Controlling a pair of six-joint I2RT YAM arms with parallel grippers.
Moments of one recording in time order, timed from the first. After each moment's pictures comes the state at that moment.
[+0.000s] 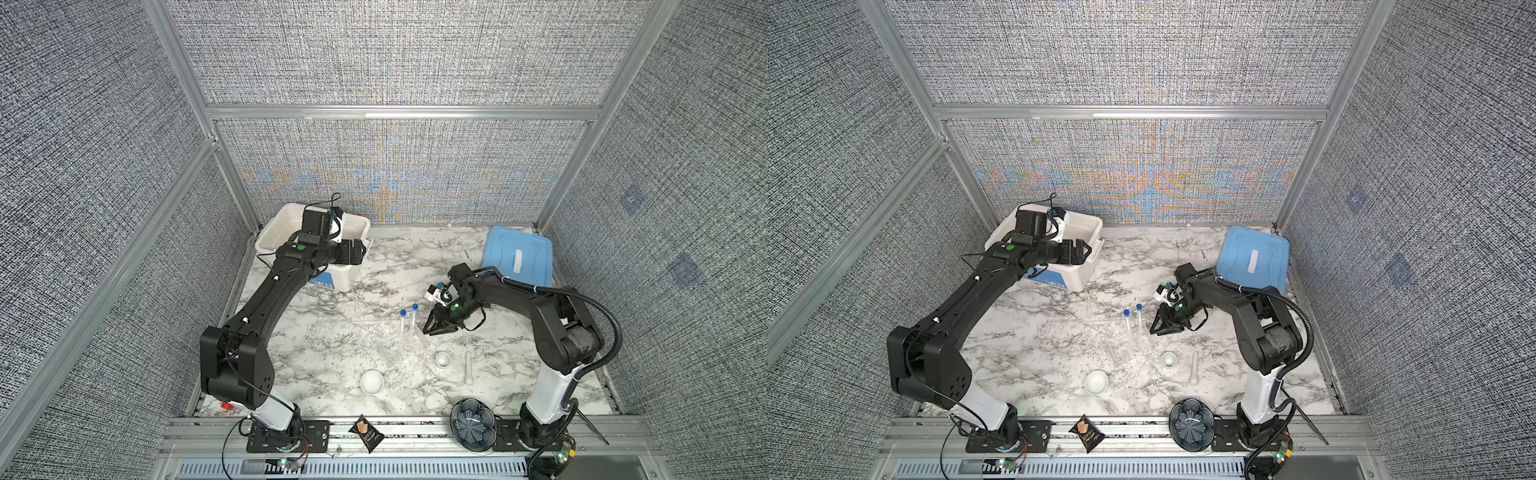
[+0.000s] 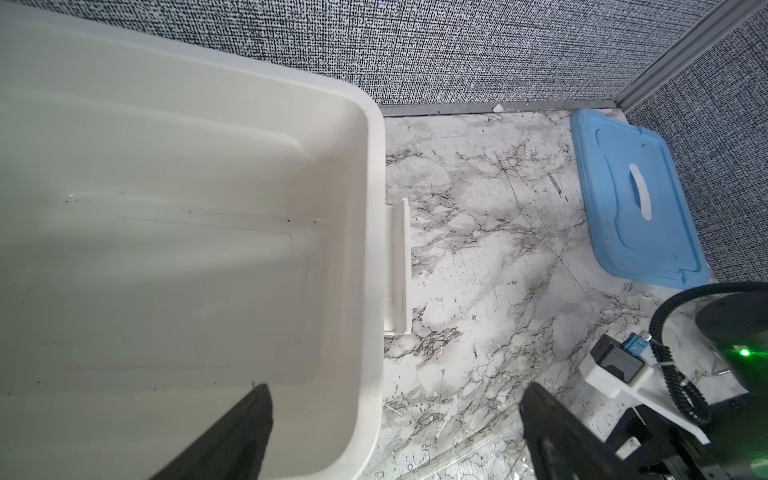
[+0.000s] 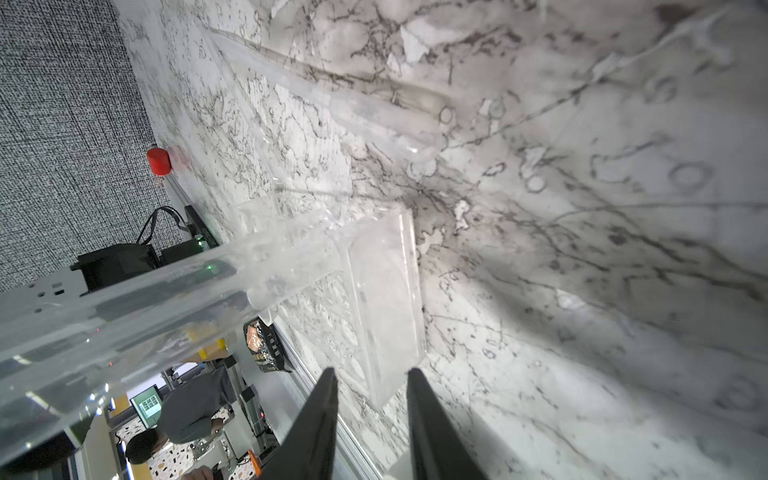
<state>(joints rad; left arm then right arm) -0.29 1.59 1.42 -0.56 0.24 -0.16 0.40 1.85 1.14 -0.78 -0.77 0.13</state>
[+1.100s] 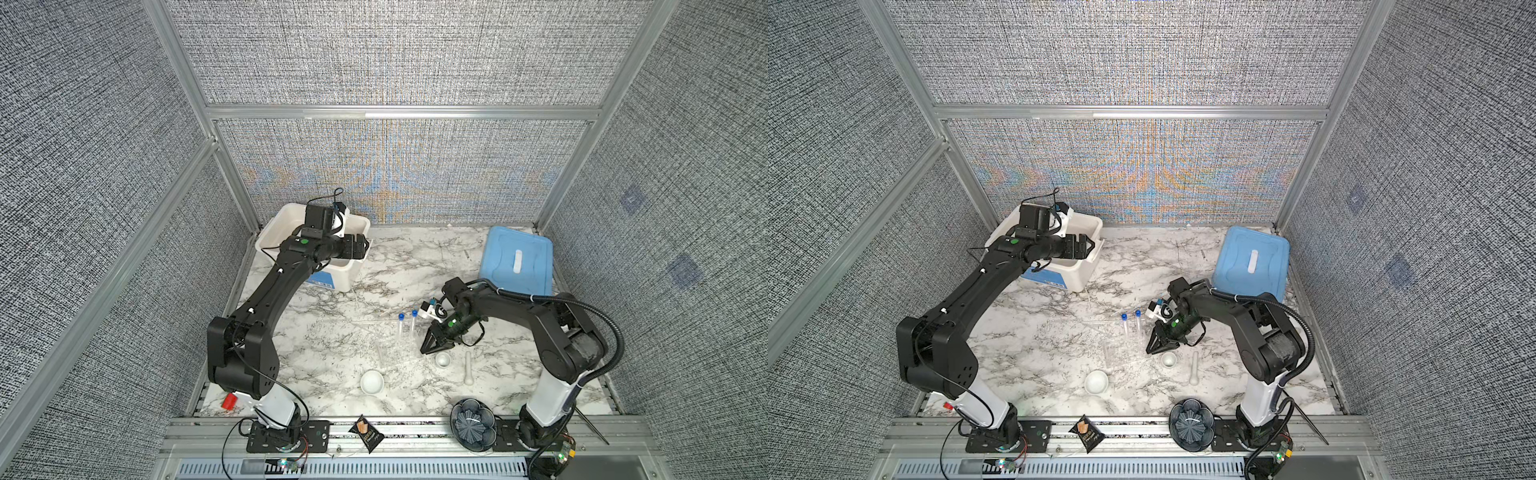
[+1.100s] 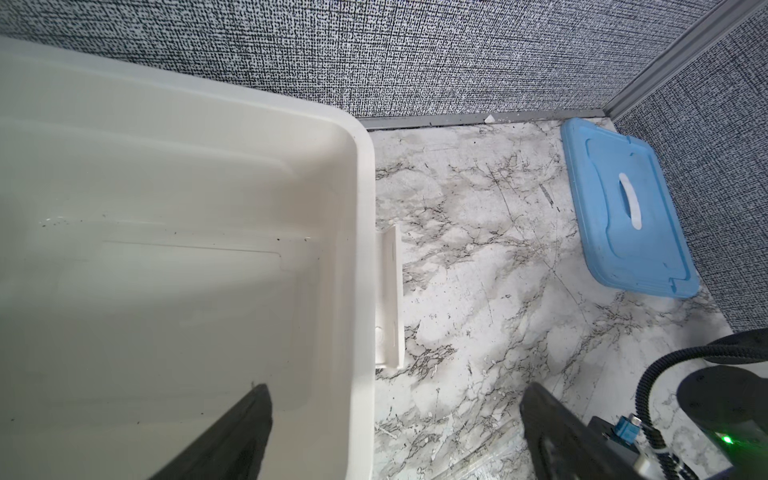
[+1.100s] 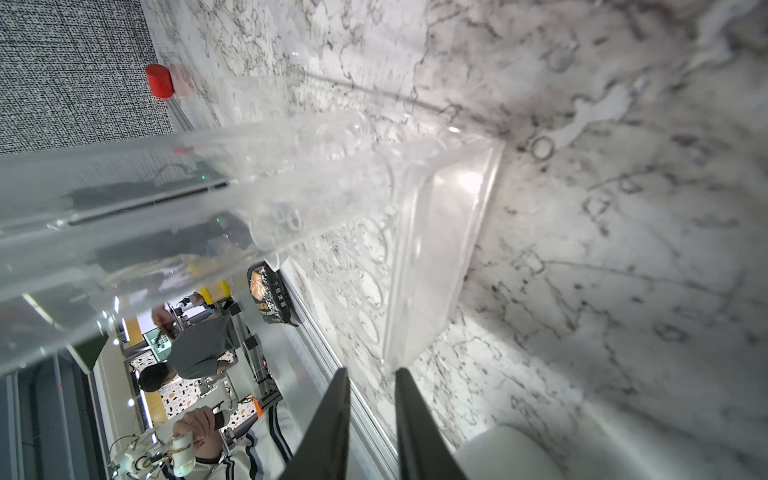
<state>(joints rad) -0.29 1.66 1.50 -0.55 0.26 -0.16 0.48 1.78 1.01 -0.76 -0.84 0.08</state>
